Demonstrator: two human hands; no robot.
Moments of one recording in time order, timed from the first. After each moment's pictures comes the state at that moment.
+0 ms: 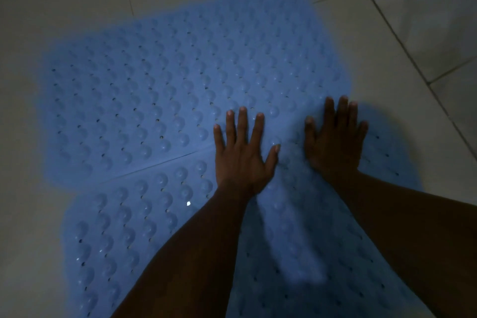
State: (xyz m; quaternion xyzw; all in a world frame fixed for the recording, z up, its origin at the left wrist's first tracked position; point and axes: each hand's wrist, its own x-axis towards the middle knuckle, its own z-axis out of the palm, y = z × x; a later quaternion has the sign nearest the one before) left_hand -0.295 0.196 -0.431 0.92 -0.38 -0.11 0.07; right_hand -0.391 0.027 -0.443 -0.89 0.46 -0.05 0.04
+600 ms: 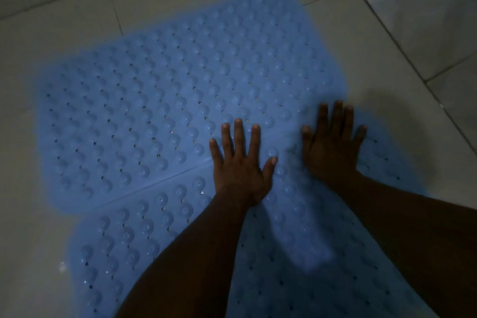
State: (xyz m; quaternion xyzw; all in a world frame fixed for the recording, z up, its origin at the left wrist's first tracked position) left_hand -0.287 0.188 -0.419 0.90 -0.38 -0.20 -0.01; right_hand -0.388 0.021 -0.452 -0.89 0.46 0.00 0.04
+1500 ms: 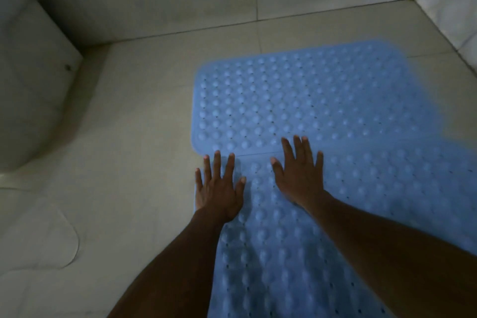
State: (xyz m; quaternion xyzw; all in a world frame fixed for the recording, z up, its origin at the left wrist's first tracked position) left_hand -0.261 0.473 -0.372 0.97 -0.18 -0.17 0.05; right_hand -0.305 0.280 -0.398 -0.96 0.22 0.01 0.14
